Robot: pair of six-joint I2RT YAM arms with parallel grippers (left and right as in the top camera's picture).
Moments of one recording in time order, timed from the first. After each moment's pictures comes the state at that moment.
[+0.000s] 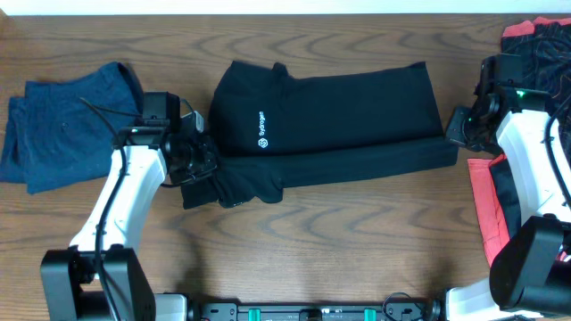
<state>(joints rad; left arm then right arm) 0.00 1.55 1.04 -0.83 0.36 -0.30 -0.13 1.68 1.32 -0.94 0.08 0.31</state>
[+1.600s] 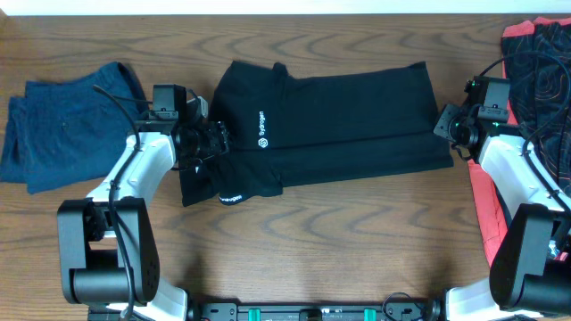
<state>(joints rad) 0.00 1.73 1.04 -0.54 0.37 -0.31 -0.13 1.68 1.03 -0.34 -0.01 0.33</state>
